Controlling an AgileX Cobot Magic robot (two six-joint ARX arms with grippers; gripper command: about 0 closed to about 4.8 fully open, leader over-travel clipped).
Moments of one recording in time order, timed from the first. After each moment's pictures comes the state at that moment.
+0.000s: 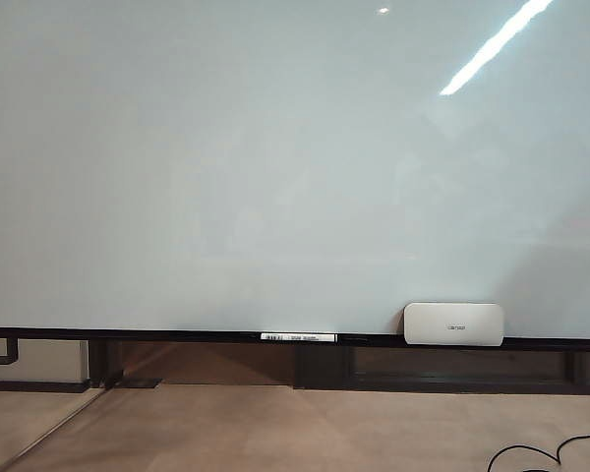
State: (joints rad) left arm -0.26 0.00 0.01 -0.14 0.12 -0.08; right arm -0.82 2.59 1.90 0.77 -0.63 -0.05
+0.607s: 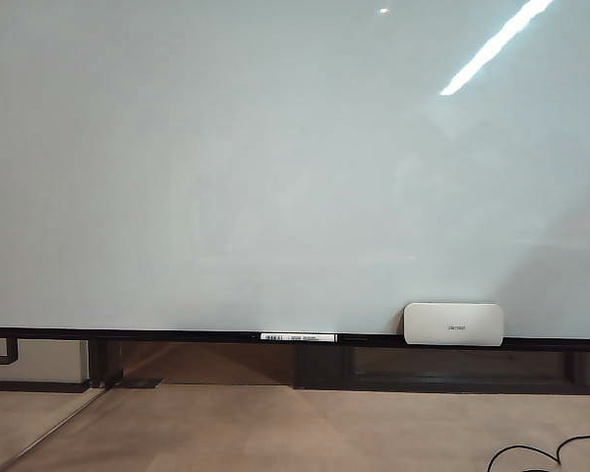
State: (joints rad) left arm -0.26 0.00 0.01 -0.14 0.11 -0.08; right arm -0.82 2.59 1.90 0.79 -0.62 -0.06
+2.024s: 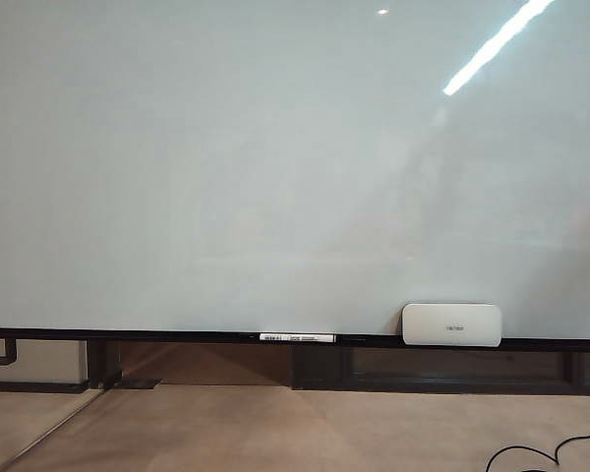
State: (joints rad) left arm -0.26 0.00 0.09 -0.09 0.24 -0.13; right arm -0.86 1.72 1.26 0.37 -0.44 0.02
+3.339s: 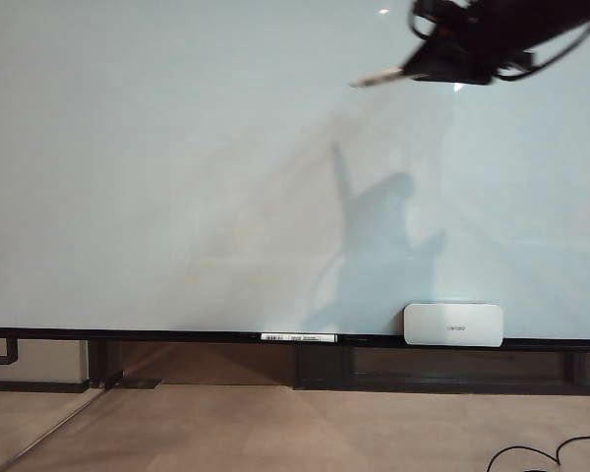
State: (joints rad) left arm -0.26 0.00 0.35 -0.11 0.35 -0.14; right arm 0.27 1.49 1.03 0.42 -0.38 0.08
